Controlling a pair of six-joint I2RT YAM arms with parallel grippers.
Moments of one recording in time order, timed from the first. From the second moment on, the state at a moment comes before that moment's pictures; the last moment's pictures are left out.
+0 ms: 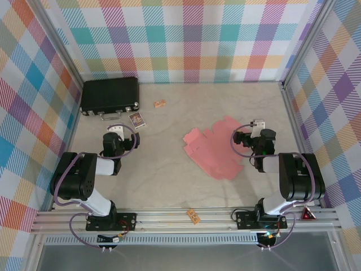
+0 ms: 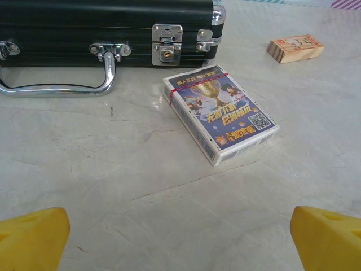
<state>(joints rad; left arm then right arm) -0.04 1.58 0.39 0.76 -0.02 -0.10 -0.02 1.54 0.40 0.74 -0.19 0.05</state>
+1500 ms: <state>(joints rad) -0.05 1.32 0.45 0.50 -0.18 -0.17 -0.02 1.37 0.71 0.17 -0.10 0.15</state>
